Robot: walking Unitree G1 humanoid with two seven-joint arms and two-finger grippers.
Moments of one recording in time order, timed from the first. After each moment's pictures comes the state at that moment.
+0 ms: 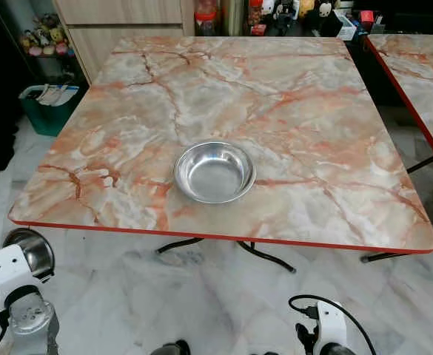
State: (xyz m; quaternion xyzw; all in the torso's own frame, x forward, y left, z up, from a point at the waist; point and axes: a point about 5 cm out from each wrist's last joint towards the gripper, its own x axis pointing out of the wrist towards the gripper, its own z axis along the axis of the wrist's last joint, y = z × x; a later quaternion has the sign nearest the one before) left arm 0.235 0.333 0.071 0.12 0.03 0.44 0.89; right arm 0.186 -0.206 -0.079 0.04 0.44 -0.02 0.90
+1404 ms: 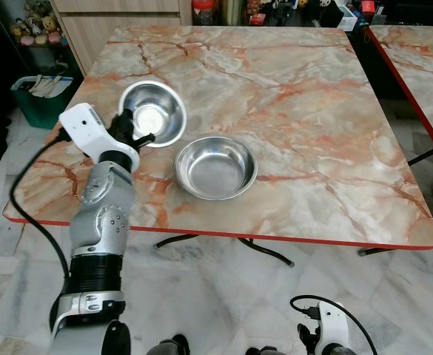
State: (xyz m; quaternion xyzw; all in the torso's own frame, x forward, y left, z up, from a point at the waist) left arm 0.356 0.163 0.231 -0.30 -0.11 0.00 0.95; right arm 0.185 -0.207 -0.079 0.04 0.44 -0.02 0.90
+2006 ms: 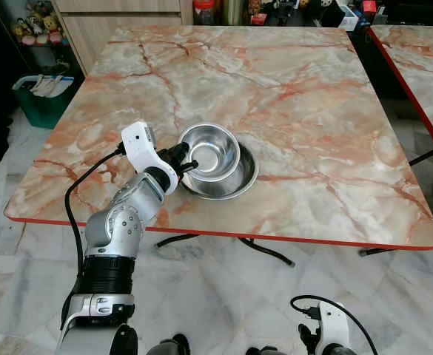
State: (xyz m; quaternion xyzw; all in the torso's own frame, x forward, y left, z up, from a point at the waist) left arm 0.352 0.118 0.205 -0.28 0.06 -0.13 0.95; right arm 0.185 -0.207 -0.079 0.03 0.44 -0.03 0.90
